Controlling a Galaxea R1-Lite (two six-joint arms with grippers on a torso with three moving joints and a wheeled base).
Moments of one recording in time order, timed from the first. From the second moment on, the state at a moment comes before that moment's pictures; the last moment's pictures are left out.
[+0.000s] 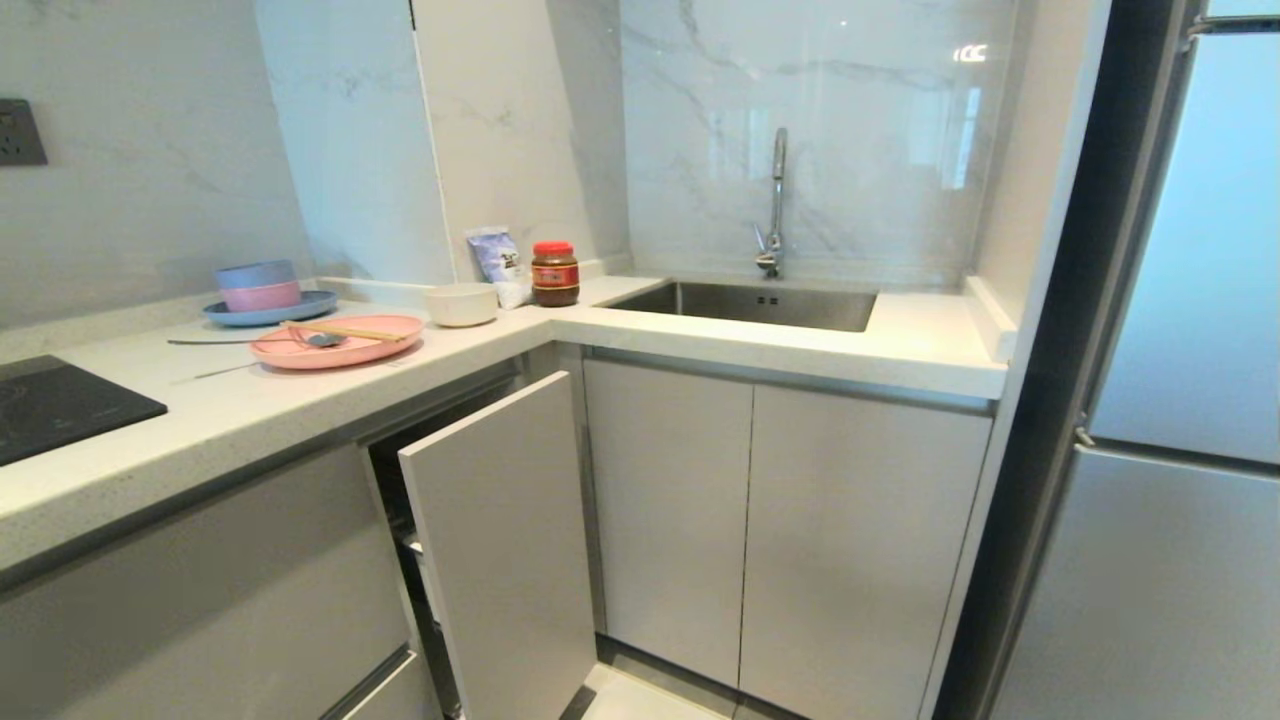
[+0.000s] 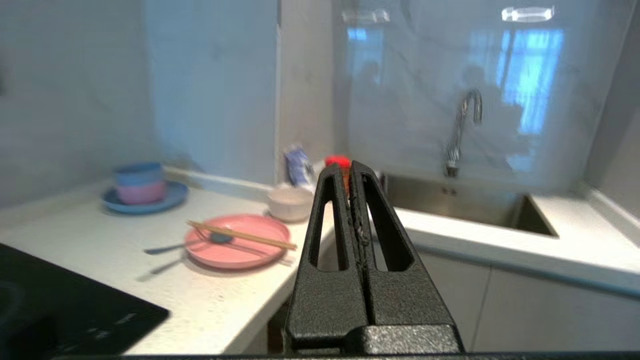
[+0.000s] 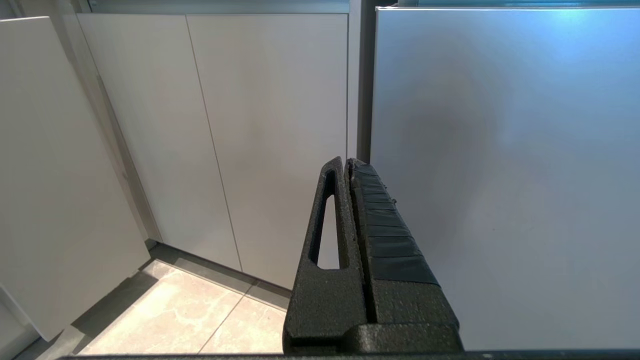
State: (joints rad) left arm 0.01 1.02 -1.38 0.17 -0.04 0.00; right arm 0.01 0.00 0.00 0.00 0.00 0.02
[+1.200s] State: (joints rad) left arm -0.20 1.94 -1.89 0.52 -0.06 -0.01; right arm 0.01 0.00 0.00 0.00 0.00 0.02
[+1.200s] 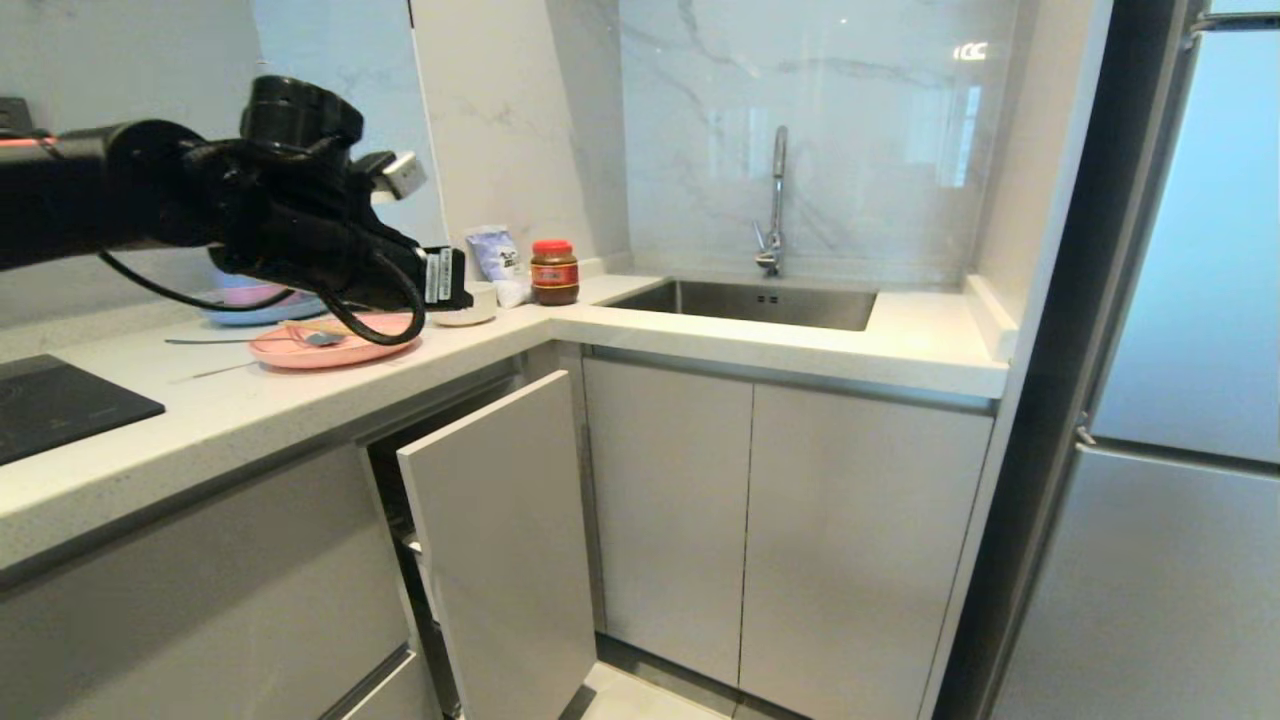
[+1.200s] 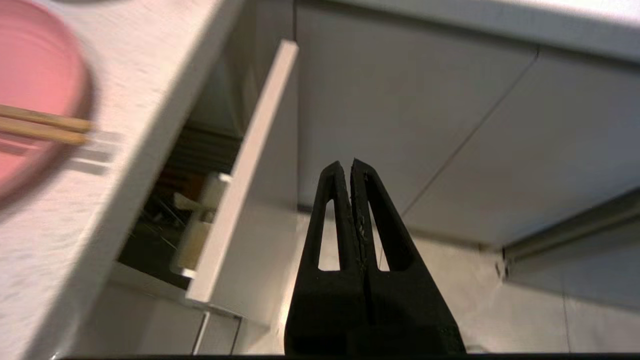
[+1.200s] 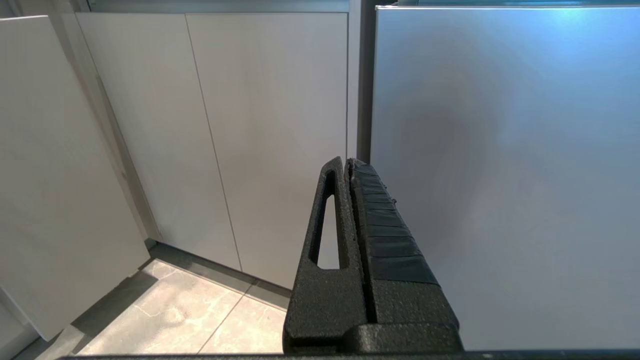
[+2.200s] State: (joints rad) left arm -0.18 2.17 -1.93 0.51 0.22 0.22; right arm 0.01 0.00 0.00 0.00 0.00 0.02
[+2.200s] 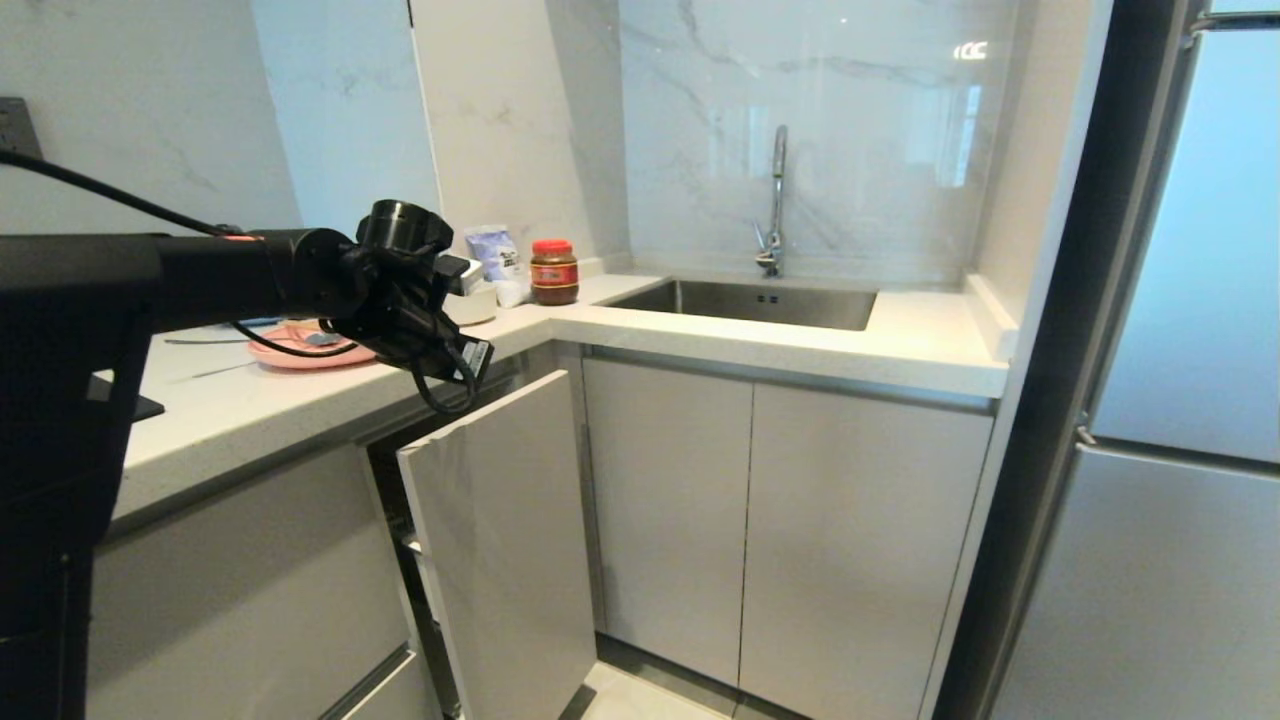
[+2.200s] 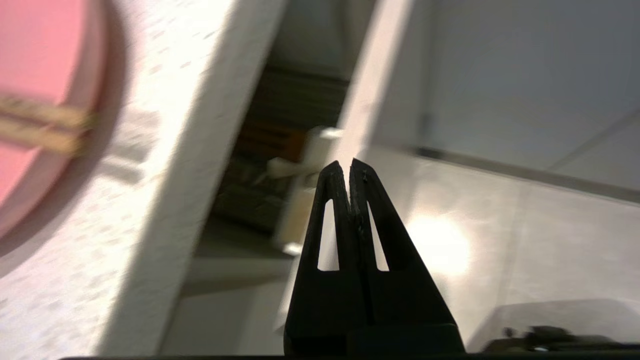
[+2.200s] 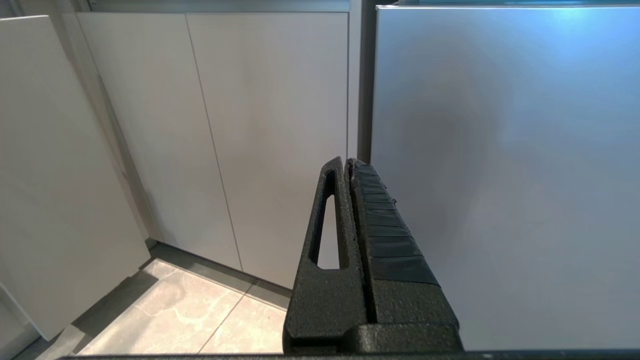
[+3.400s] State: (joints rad) left arm -0.17 2.34 -1.94 0.37 0.37 0.29; right arm 0.01 0.00 0.00 0.00 0.00 0.02
